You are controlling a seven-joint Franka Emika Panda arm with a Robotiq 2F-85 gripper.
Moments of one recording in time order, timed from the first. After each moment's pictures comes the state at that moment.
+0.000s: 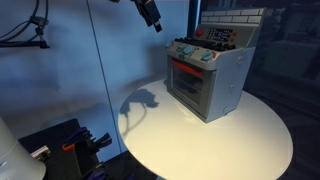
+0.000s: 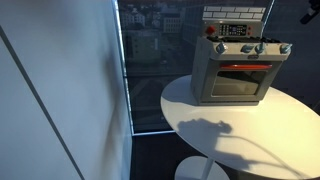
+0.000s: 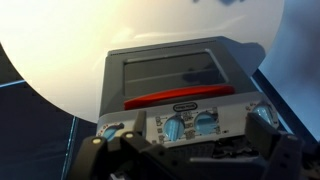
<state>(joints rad) -0.09 -0.43 0.10 -2.40 0.08 2.47 0.28</state>
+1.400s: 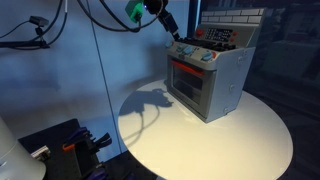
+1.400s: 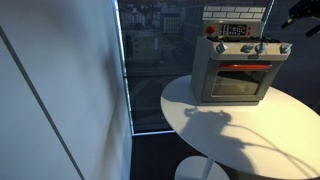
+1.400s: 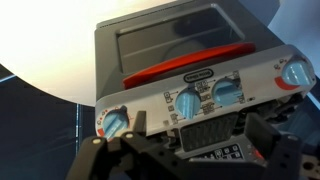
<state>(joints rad) -0.11 -0.25 0.08 -2.37 0.08 2.76 0.37</state>
